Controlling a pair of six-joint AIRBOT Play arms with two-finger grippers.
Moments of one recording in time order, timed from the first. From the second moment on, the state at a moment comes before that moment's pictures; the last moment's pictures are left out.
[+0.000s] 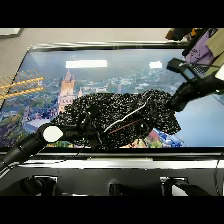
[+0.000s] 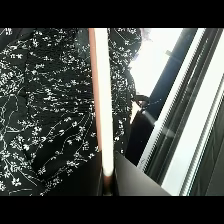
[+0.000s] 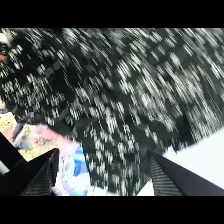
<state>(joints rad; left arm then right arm) -0.68 -1.05 0.80 0.84 -0.72 -0.81 -0.05 -1.25 1.46 -1.25 1.51 0.58</state>
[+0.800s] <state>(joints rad) -0.68 -1.05 0.80 0.84 -0.72 -0.81 -0.04 -1.52 1.46 -0.99 1.52 0.21</state>
